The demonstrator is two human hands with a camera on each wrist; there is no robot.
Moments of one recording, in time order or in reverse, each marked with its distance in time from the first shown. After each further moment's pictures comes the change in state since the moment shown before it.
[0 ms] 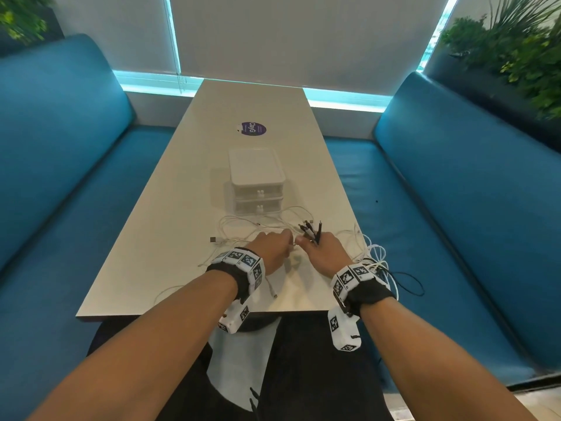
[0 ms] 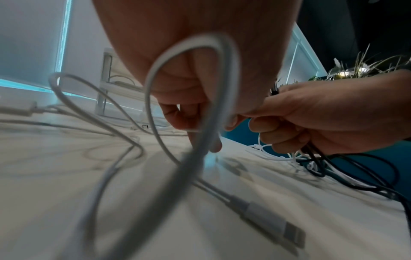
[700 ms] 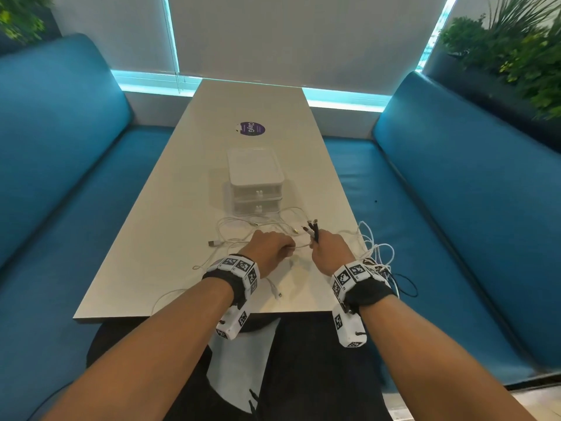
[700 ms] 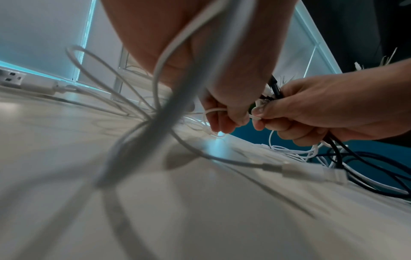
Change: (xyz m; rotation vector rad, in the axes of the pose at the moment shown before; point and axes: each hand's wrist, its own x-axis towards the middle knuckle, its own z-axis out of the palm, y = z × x) left_hand -0.007 -0.007 0.003 -0.110 0.201 0.185; right_hand 0.008 0.004 -0.005 -0.394 0.041 0.031
